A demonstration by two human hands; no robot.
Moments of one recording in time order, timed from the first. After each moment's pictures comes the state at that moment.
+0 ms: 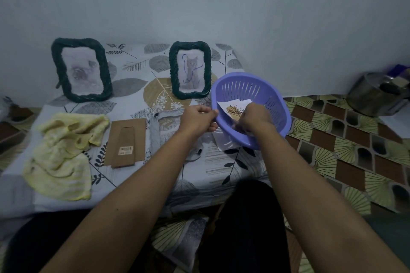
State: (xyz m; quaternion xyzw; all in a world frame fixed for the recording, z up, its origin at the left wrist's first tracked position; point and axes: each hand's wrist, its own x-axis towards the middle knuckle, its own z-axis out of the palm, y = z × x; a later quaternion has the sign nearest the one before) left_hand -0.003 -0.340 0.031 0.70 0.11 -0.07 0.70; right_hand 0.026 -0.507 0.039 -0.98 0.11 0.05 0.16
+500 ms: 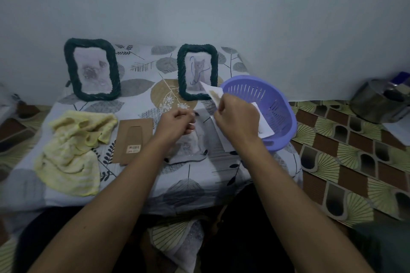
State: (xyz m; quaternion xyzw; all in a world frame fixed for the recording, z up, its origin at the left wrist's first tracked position) left_hand -0.022 -0.270 0.018 0.69 0.11 -0.02 0.71; right_hand -0.026 -0.435 0.065 -0.95 -0.09 -0.26 0.12
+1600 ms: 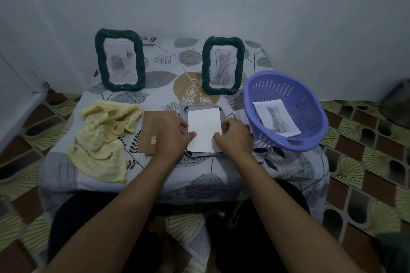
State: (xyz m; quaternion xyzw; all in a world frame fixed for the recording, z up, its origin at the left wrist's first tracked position) left_hand -0.051 -0.218 -0.032 0.88 0.11 0.10 0.46; right_hand -0.033 -0.386 -0.008 -0.95 0.05 0.00 0.30
